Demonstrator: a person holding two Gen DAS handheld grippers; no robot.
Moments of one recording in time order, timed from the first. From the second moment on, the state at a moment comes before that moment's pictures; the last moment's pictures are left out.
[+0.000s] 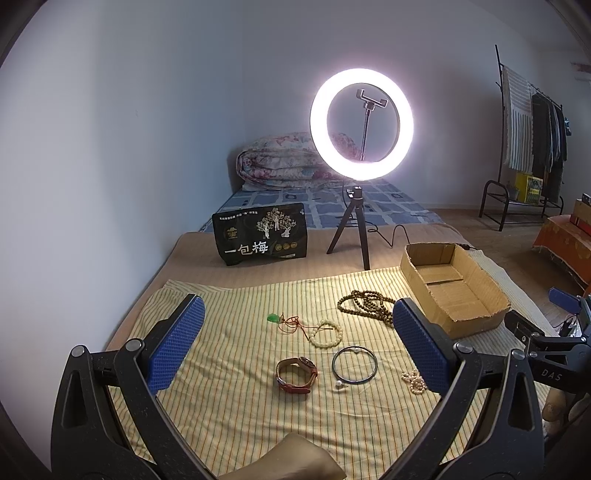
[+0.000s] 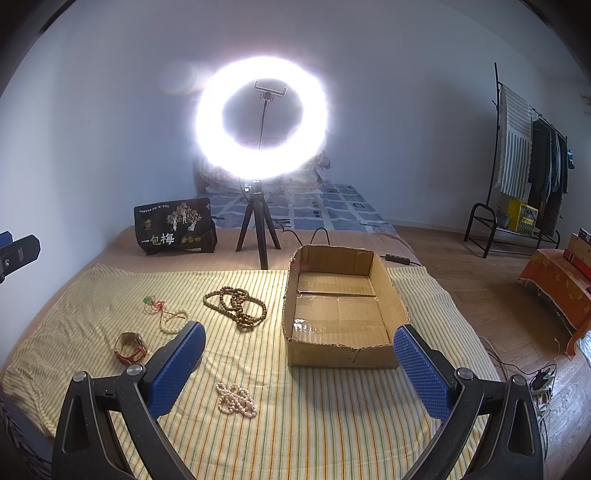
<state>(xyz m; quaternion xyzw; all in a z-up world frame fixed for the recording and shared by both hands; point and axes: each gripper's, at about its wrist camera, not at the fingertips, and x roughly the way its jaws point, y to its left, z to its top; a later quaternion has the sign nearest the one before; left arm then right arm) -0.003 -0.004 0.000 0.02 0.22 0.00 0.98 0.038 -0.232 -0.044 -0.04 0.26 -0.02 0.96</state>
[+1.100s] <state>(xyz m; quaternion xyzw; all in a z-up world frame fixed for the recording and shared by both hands) 0.076 0.051 -0.099 -0.02 0.38 -0.02 0.92 0.081 -0.232 -0.115 -0.04 0.40 0.05 0.91</state>
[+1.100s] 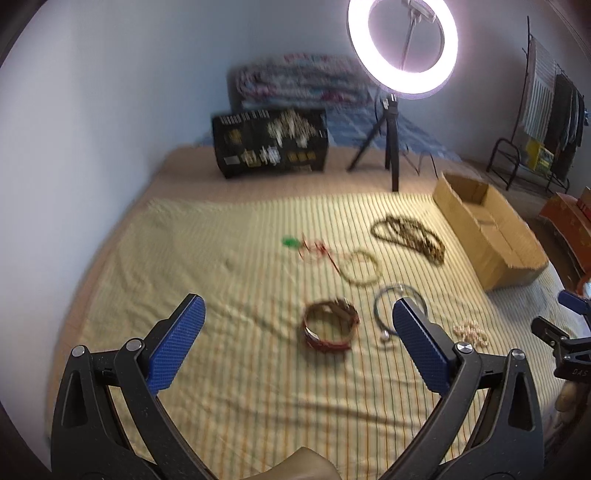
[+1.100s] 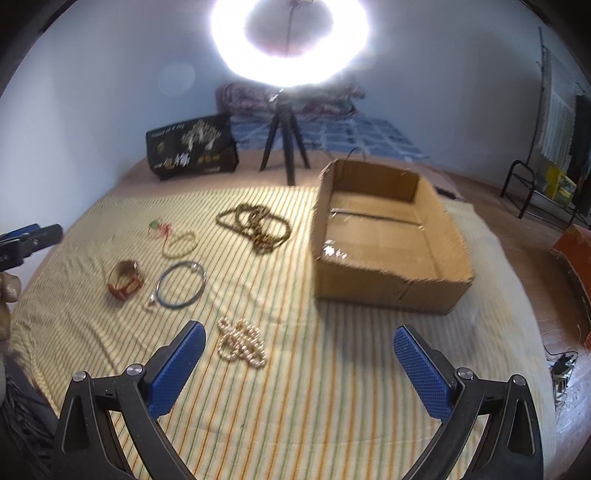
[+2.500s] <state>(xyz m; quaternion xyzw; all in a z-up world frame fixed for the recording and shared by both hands) 0.146 0.022 -0.202 0.00 0.50 -0.03 0.86 0.132 -0.195 -0.194 -0.08 0.51 0.12 0.85</state>
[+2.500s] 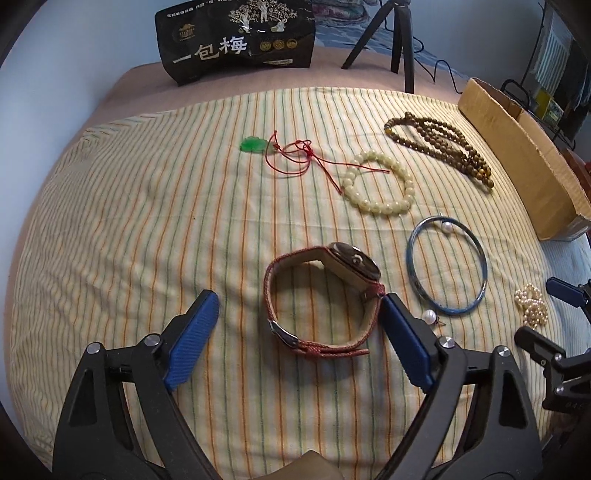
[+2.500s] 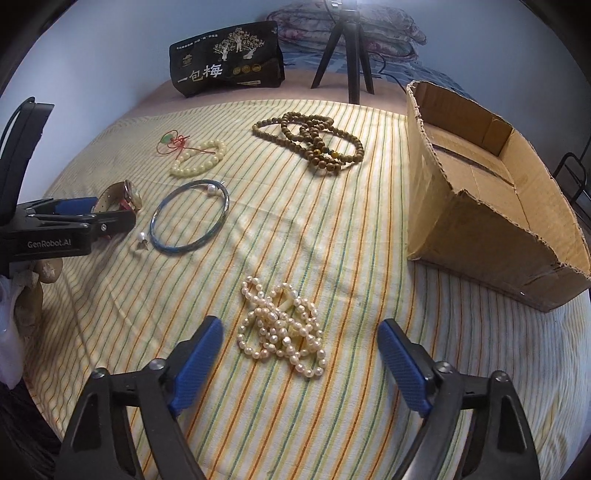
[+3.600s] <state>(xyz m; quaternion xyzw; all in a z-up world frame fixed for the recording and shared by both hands) 0.137 0.038 -0.173 -0.03 0.47 -0.03 0.88 0.121 -0.191 -0.156 -0.07 0.47 0.17 0.87</state>
